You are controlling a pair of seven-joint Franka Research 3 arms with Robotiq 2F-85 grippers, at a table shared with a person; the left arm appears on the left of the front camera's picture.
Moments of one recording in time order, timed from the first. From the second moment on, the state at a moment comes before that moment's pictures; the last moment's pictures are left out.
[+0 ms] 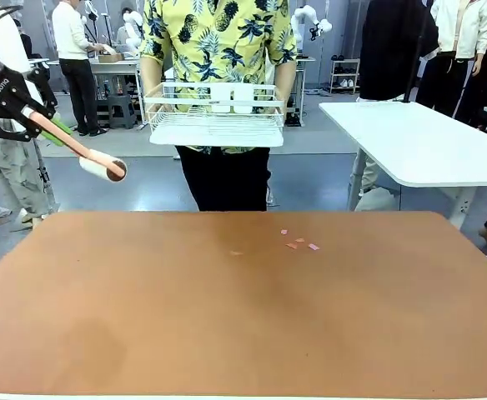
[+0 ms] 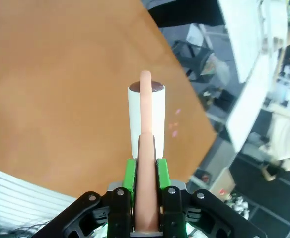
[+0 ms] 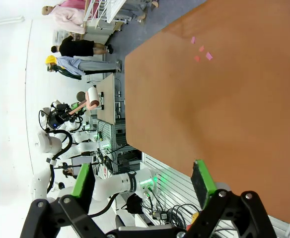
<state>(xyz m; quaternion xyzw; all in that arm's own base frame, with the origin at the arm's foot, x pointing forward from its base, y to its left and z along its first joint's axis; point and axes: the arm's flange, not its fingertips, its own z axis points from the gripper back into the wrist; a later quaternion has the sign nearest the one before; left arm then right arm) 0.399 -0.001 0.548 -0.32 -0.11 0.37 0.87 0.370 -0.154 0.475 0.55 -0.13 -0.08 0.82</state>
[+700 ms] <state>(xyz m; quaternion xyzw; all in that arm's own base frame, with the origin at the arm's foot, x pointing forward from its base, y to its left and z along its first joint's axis) 0.514 0.007 0.537 -0.26 -0.06 -0.04 0.96 0.371 -0.153 0.475 0.55 -0.13 -0.08 0.82</state>
